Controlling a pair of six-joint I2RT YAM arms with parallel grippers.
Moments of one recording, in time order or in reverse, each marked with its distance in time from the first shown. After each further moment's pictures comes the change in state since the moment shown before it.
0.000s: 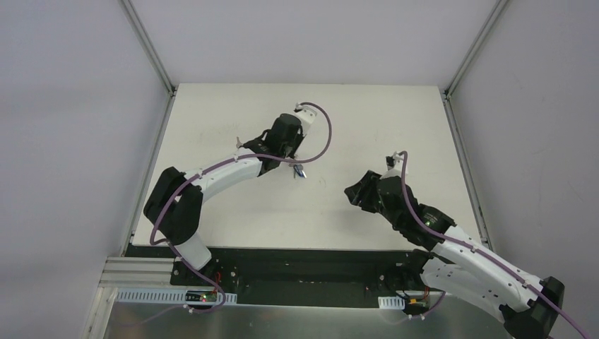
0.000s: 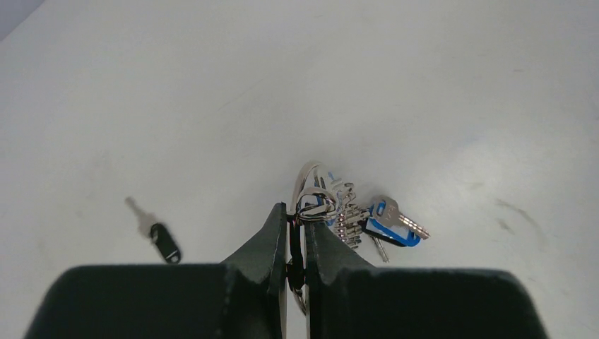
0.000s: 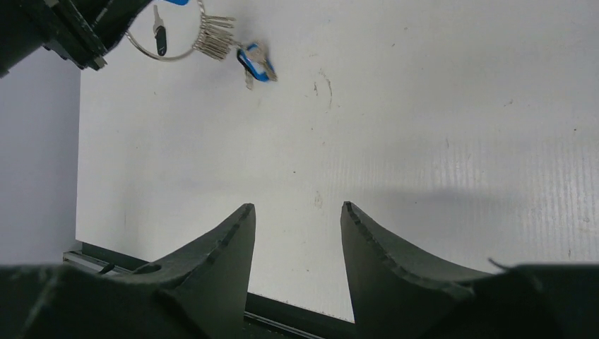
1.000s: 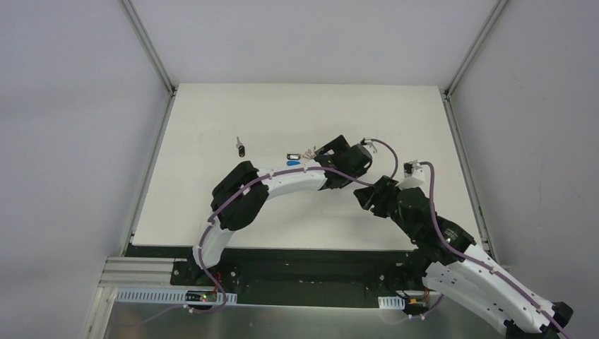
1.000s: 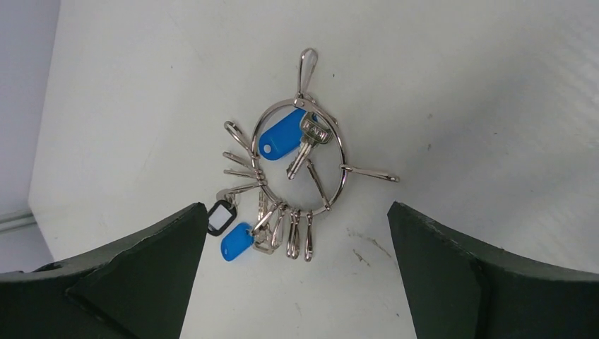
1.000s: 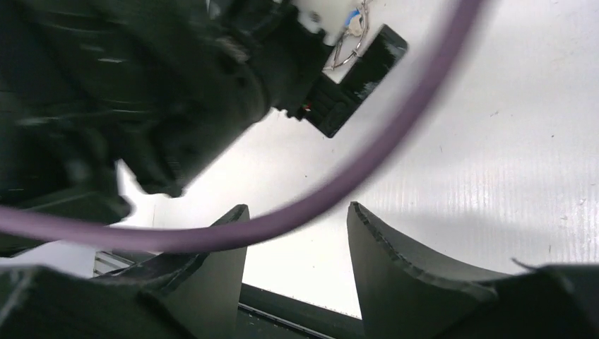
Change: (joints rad) left arm -0.318 0.503 0.439 -0.217 -0.379 0.124; right arm -0.010 -0.195 -0.047 -0.049 0.000 -0.018
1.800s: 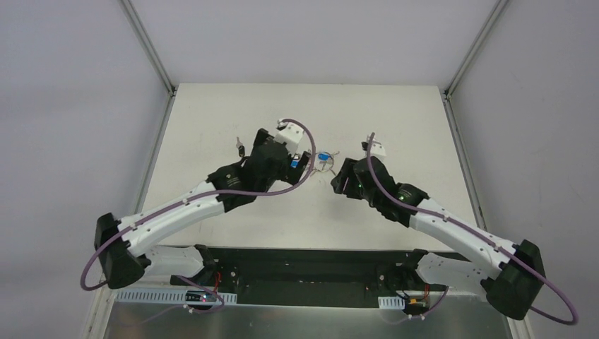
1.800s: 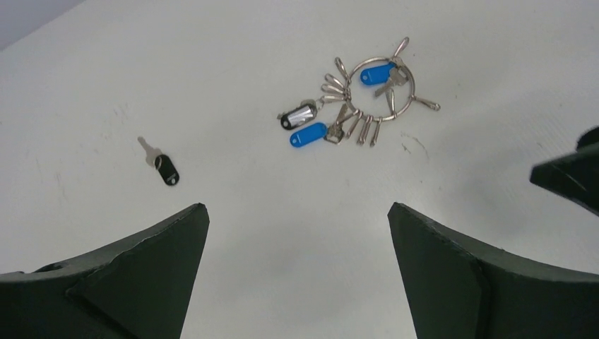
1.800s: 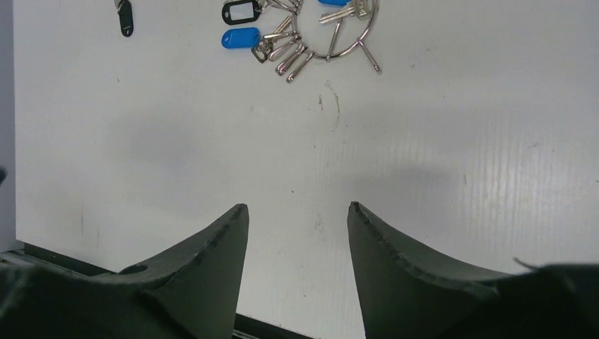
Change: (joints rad) left arm 0.090 -0.895 -0.516 -0.043 0.109 -0.272; right arm -0.007 0.479 0.194 0.081 -0.032 -0.085
